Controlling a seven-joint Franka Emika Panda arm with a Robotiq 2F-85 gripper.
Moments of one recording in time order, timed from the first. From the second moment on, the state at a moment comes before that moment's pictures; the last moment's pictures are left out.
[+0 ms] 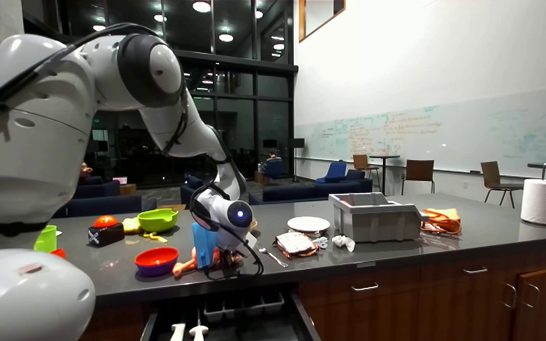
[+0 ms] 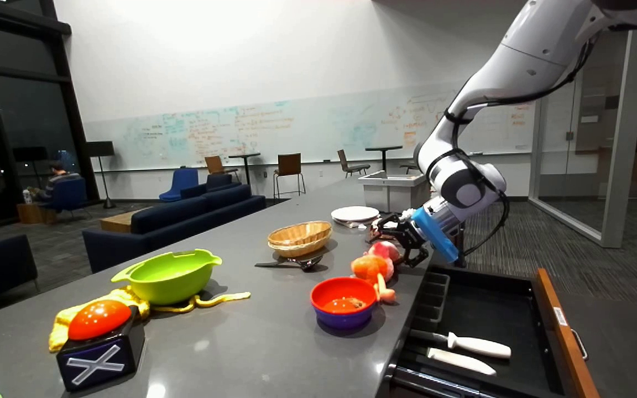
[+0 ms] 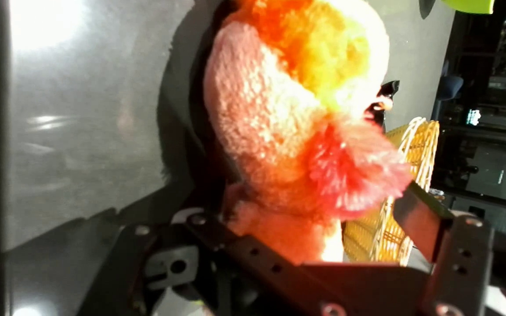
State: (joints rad) arm 0.10 0.32 0.05 -2.23 1.89 2.56 -0.90
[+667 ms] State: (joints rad) arm 0.12 0.21 0.05 -2.31 1.74 2.79 -0.78
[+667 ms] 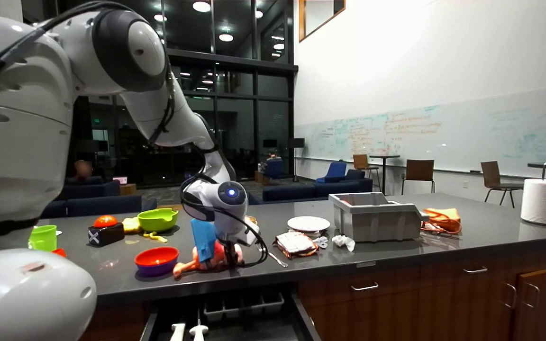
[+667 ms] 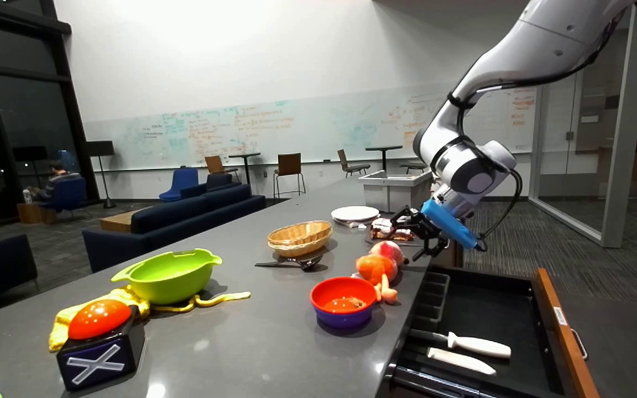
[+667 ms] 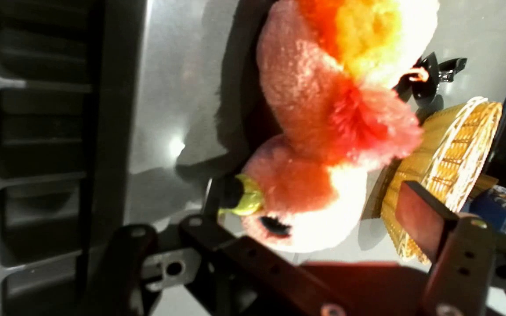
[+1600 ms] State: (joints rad) arm 0.06 -0.11 -0.04 -2.70 1.24 2.79 -0.32
